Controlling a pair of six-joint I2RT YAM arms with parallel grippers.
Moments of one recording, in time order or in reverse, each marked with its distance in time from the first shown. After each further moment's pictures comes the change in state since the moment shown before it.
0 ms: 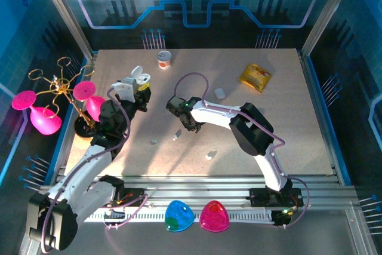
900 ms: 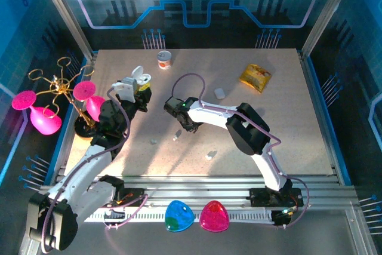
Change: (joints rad) left arm 0.002 0.000 0.000 0.000 0.019 -0.006; right arm 0.007 0.040 0.045 -0.027 0.015 -0.009
